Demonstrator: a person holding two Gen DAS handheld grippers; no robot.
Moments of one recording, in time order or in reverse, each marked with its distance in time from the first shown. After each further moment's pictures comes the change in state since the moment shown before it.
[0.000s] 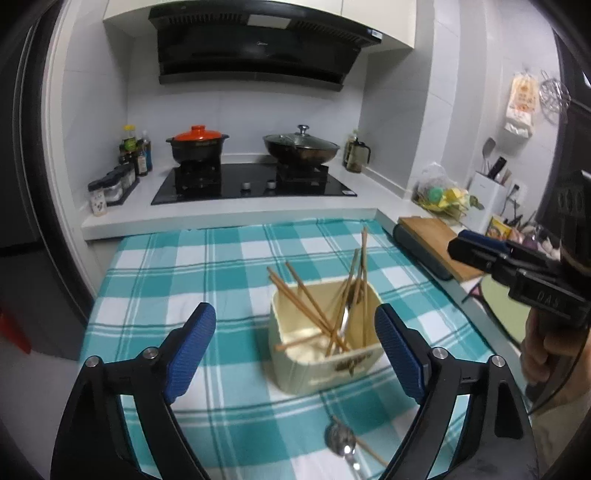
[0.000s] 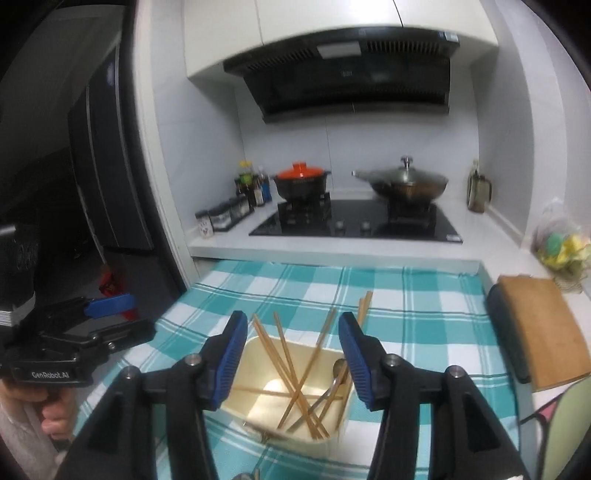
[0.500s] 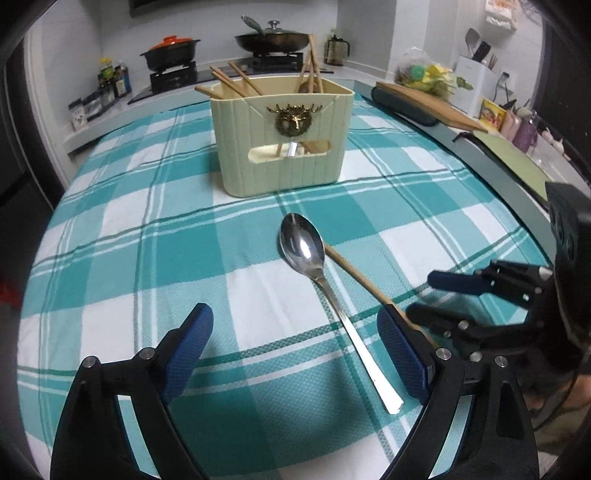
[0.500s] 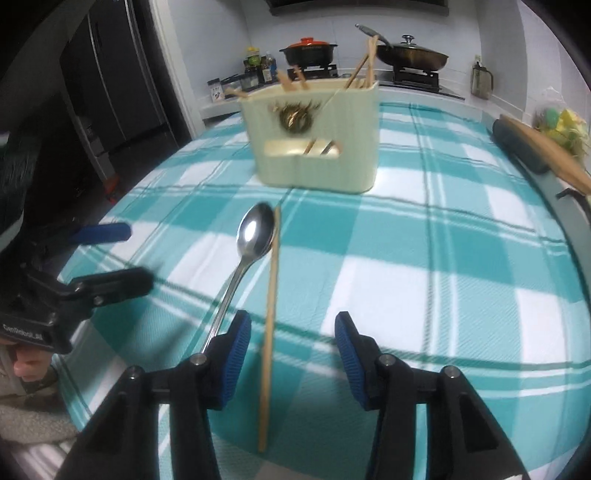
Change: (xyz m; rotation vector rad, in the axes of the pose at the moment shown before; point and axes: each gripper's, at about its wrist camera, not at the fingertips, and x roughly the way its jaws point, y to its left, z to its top) left arm 0.029 -0.071 -0.200 0.056 0.284 0.021; right arm -0.020 0.029 -0.260 0.017 0.373 0.039
